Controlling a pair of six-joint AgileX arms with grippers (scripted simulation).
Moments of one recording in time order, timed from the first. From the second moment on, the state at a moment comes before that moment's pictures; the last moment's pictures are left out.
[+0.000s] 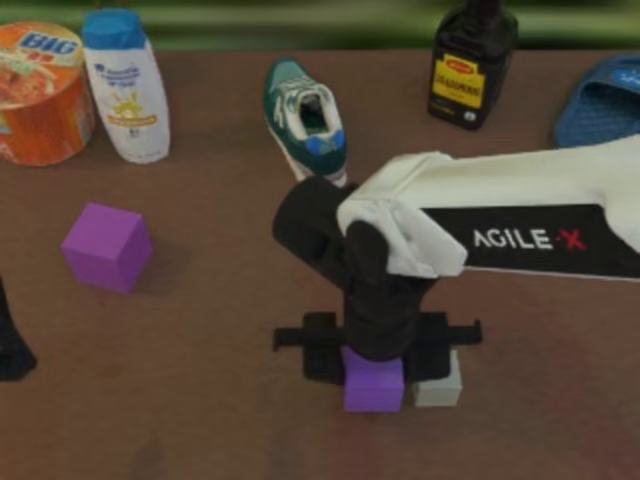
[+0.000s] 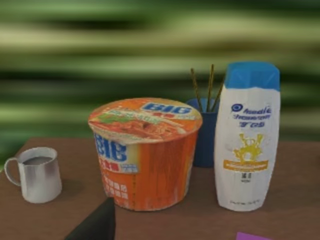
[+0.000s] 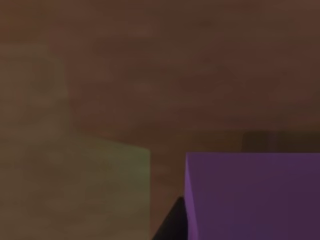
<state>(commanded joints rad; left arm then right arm) 0.02 0.00 0.00 0.00 0.00 0.00 0.83 2.12 1.40 -0.84 0.02 0.83</state>
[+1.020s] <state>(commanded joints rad) 0.02 0.00 0.00 0.00 0.00 0.00 0.83 2.12 1.40 -0.84 0.02 0.83</state>
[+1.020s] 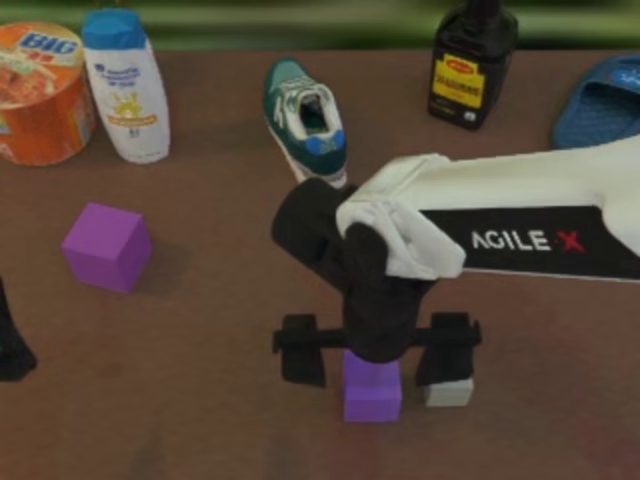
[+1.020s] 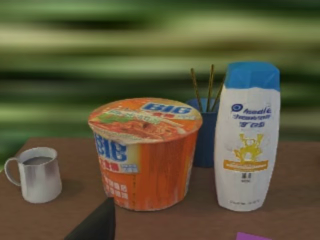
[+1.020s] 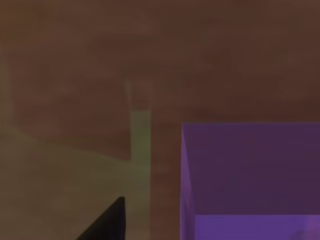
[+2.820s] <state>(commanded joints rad) -0.03 0.76 0.64 -0.43 0.00 0.07 0.53 1.26 0.99 -0.74 0.16 0.49</state>
